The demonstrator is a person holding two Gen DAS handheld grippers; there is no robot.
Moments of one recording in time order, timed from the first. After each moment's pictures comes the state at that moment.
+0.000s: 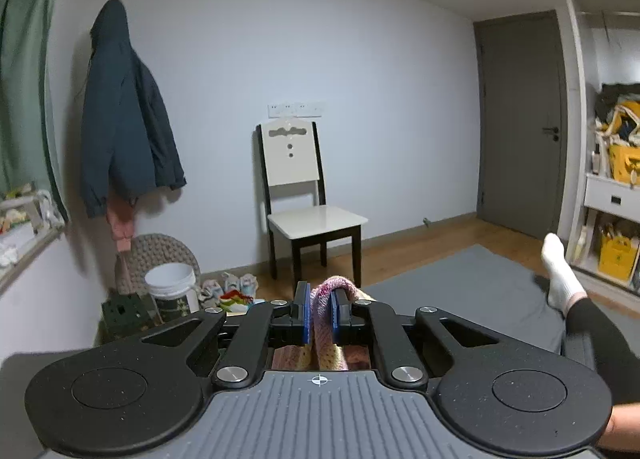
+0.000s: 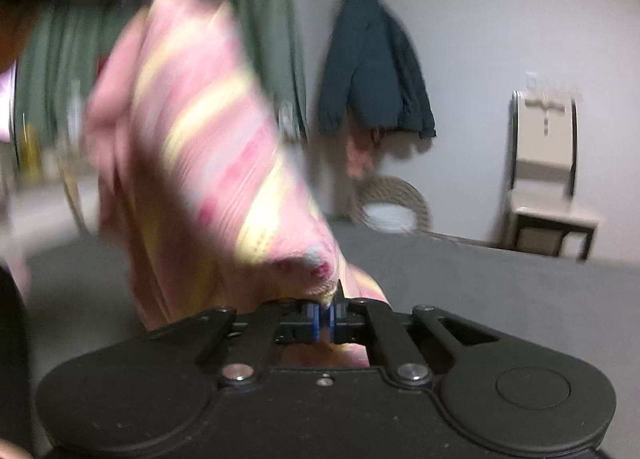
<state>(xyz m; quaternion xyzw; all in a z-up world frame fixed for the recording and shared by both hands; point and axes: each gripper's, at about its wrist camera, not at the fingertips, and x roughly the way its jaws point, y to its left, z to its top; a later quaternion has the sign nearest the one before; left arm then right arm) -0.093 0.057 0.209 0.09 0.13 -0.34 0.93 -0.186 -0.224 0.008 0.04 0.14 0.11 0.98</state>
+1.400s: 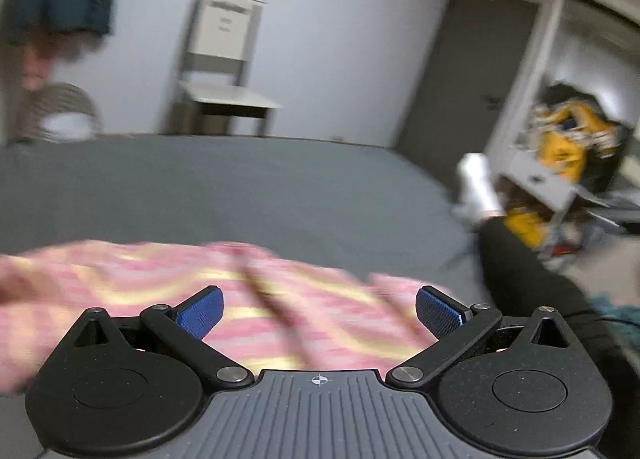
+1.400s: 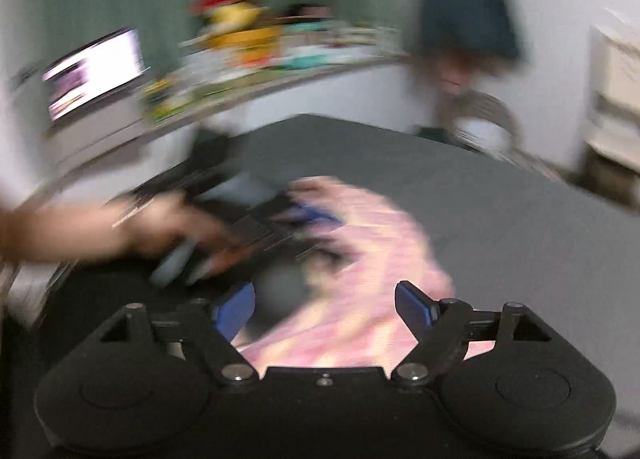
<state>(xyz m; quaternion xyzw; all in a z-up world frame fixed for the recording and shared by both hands) -0.140 -0.003 0.028 0.00 0.31 -0.47 0.82 -0.321 -0.266 0.071 0.02 0.34 0.22 0.92</state>
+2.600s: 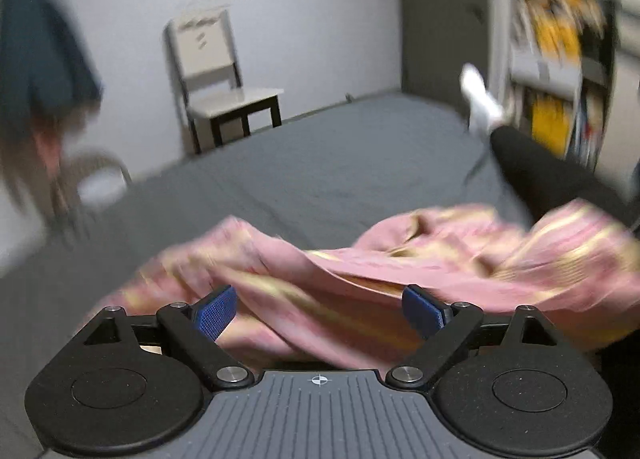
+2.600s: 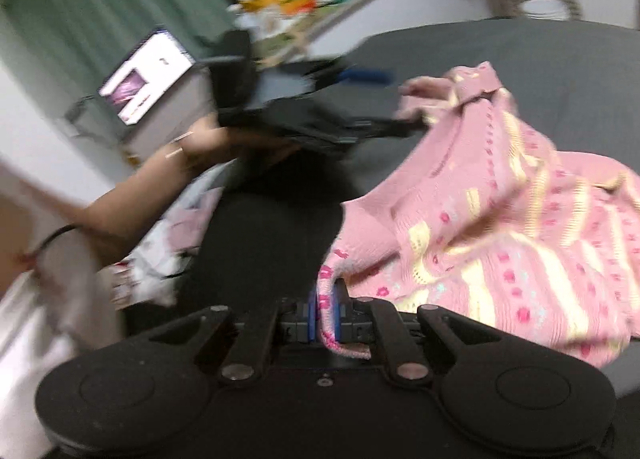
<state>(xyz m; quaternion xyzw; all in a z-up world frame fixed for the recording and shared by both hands) -0.205 0.026 0.090 0.24 0.25 -0.42 0.84 -0.387 -0.218 0.046 0.15 0.43 0.37 0.81</state>
